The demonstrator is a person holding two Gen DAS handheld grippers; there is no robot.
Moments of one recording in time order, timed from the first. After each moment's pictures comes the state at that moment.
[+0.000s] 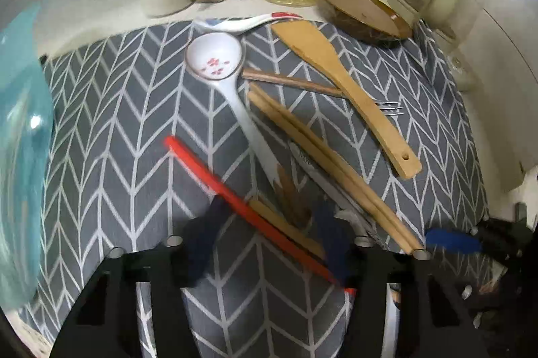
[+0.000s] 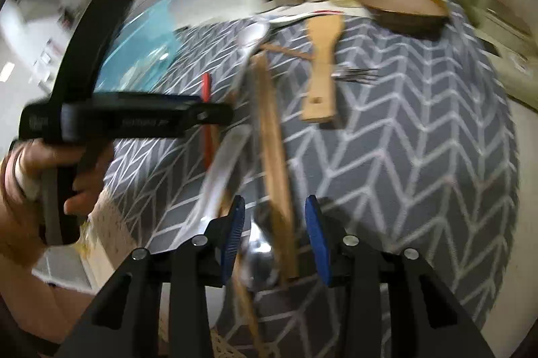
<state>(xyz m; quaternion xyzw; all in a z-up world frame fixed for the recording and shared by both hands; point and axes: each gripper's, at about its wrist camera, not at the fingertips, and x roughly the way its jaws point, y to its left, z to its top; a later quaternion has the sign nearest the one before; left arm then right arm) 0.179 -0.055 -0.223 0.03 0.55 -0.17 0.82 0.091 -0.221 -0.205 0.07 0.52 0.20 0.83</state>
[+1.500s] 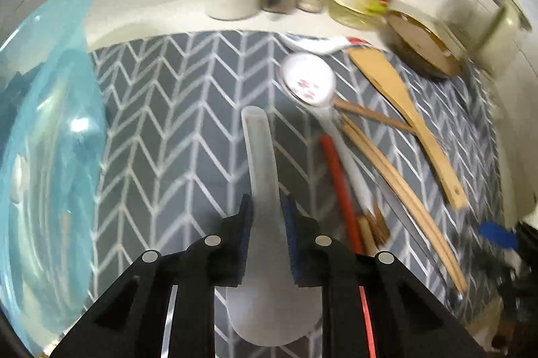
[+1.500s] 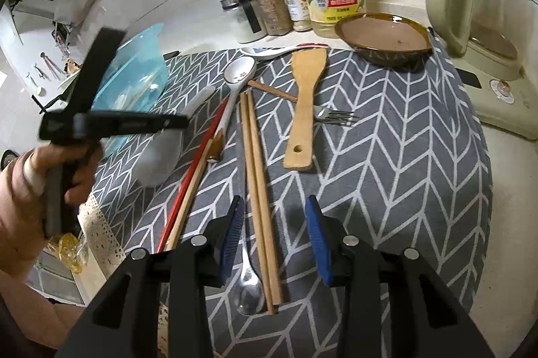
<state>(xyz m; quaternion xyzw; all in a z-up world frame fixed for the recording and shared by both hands) 0.213 -0.001 -0.214 0.02 0.56 -0.10 0.83 0.103 -0.229 -0.182 0.06 0.49 0.18 0.85</state>
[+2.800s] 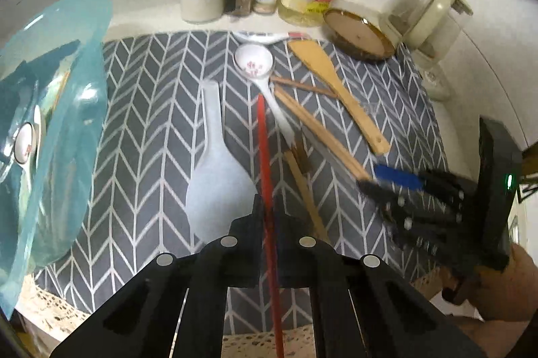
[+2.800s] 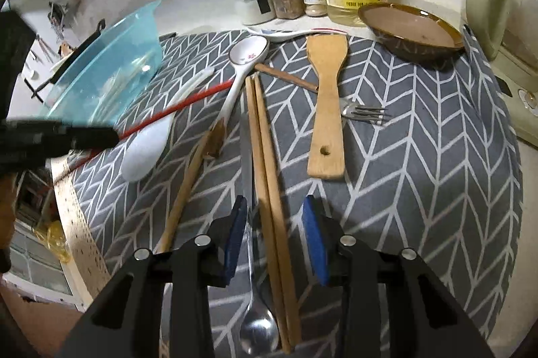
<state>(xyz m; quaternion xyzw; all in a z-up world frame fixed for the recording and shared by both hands) 0.144 -0.004 -0.176 0.00 0.56 -0.17 0.81 0.123 -0.199 -0.204 0.04 0.51 0.18 0.84</state>
